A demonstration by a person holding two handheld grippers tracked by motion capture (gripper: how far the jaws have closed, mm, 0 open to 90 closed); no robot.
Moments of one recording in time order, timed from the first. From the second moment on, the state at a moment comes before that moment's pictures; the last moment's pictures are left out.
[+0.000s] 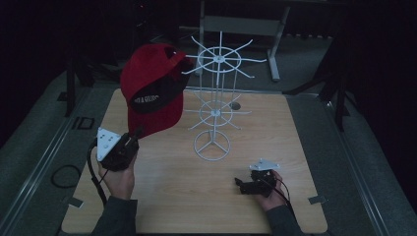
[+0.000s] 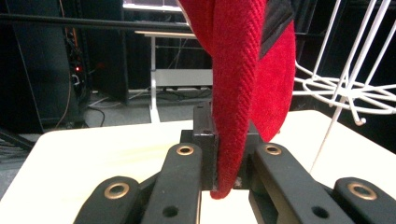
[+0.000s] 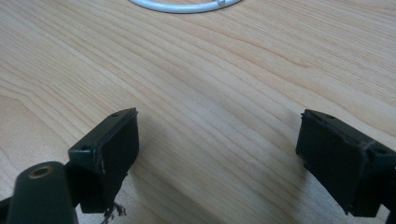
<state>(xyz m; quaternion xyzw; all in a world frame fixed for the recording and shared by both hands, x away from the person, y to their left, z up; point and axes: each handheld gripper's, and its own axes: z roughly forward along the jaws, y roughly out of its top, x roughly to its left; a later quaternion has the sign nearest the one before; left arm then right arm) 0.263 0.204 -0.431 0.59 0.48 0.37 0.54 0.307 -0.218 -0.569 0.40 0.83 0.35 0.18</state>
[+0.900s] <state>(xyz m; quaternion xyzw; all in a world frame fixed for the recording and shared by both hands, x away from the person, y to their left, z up) 0.261 0.199 -0.442 0.65 0.45 0.31 0.52 0.307 -0.218 -0.569 0.40 0.83 0.35 0.18</state>
